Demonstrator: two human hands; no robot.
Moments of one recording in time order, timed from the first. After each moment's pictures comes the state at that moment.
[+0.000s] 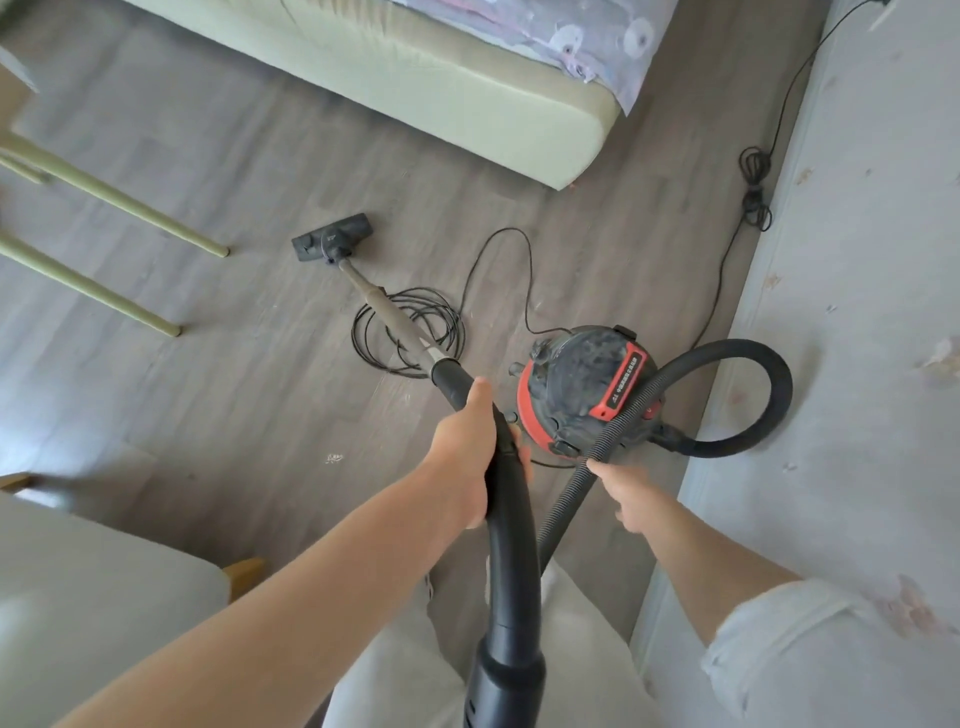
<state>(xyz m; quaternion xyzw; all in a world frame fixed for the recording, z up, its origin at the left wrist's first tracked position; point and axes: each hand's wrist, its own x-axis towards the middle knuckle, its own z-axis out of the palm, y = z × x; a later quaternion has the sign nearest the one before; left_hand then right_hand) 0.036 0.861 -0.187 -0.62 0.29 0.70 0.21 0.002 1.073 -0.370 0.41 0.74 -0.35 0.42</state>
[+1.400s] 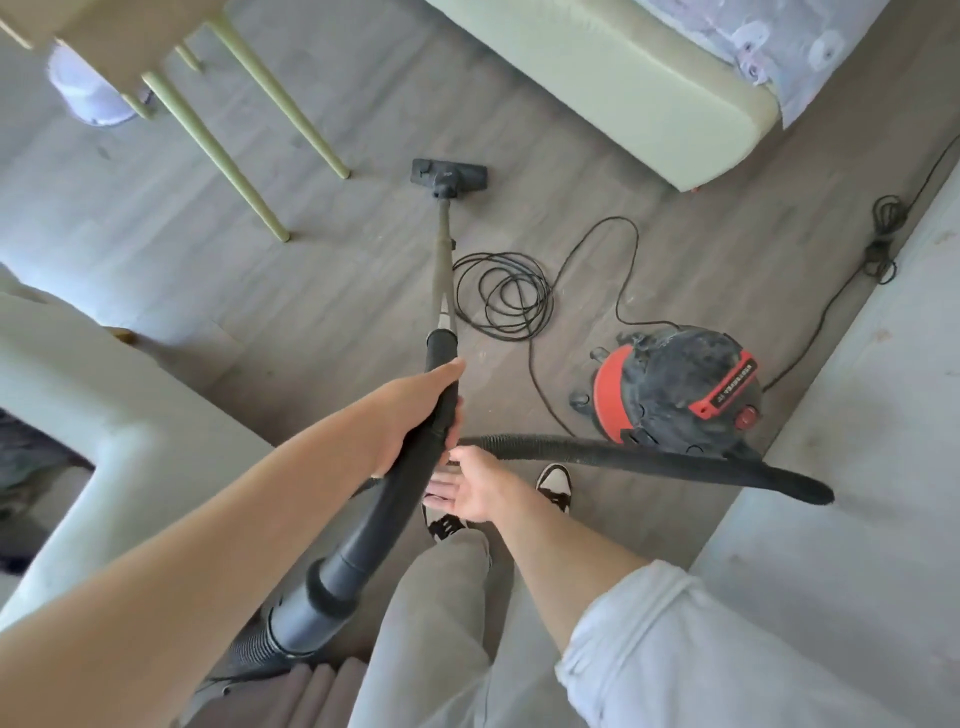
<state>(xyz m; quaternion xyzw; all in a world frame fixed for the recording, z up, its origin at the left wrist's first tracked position) 0.208 0.691 -0.207 -0.57 0.38 0.67 0.28 0.207 0.810 -0.365 0.35 0.48 -0.43 0.68</state>
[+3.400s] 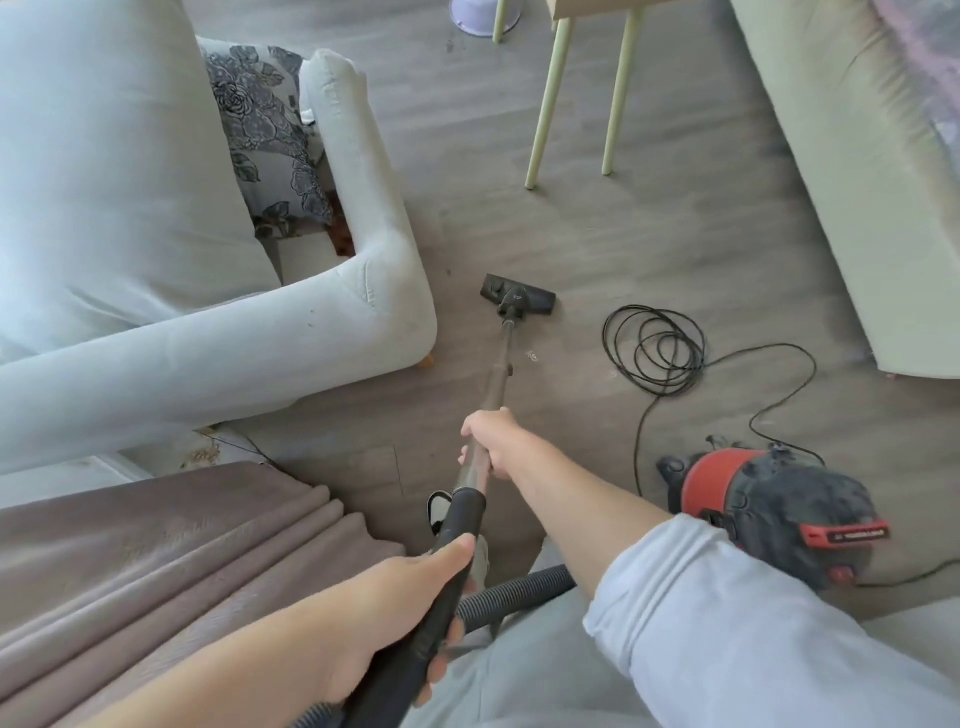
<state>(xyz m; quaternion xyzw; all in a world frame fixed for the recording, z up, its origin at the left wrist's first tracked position) 0.558 0.857 -0.103 -0.65 0.26 0.69 0.20 0.427 0.775 -0.308 0.00 0.72 -0.19 0.66</state>
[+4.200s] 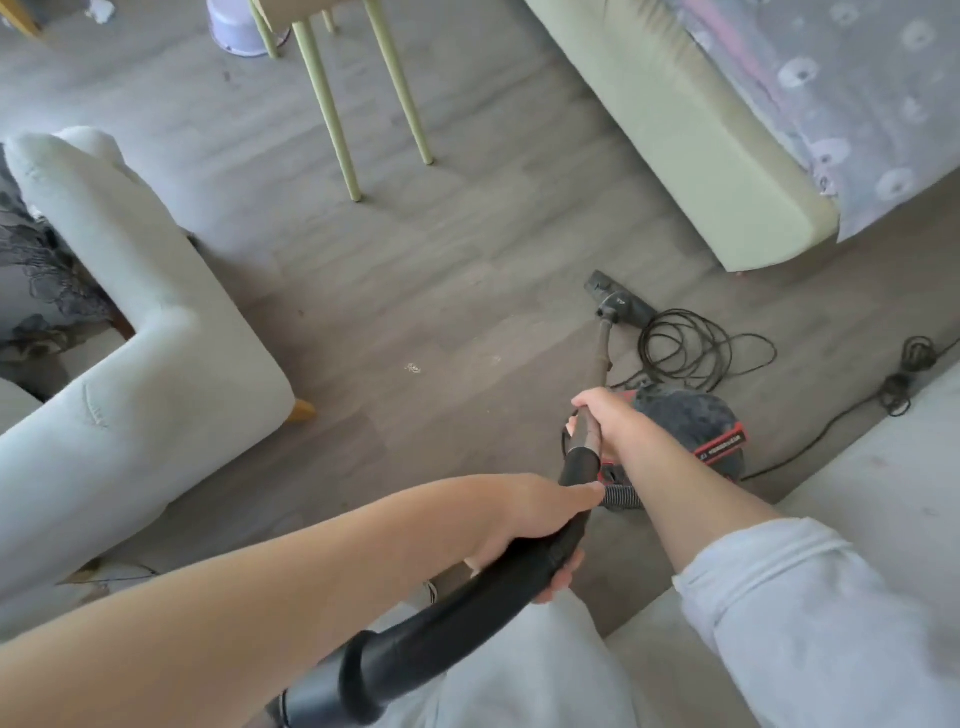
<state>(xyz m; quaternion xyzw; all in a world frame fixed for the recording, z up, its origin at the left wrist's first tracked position) 0.227 0.853 -0.140 -0.44 0.34 0.70 0.44 0.055 0.887 -0.308 0.18 0.78 -0.32 0.50</state>
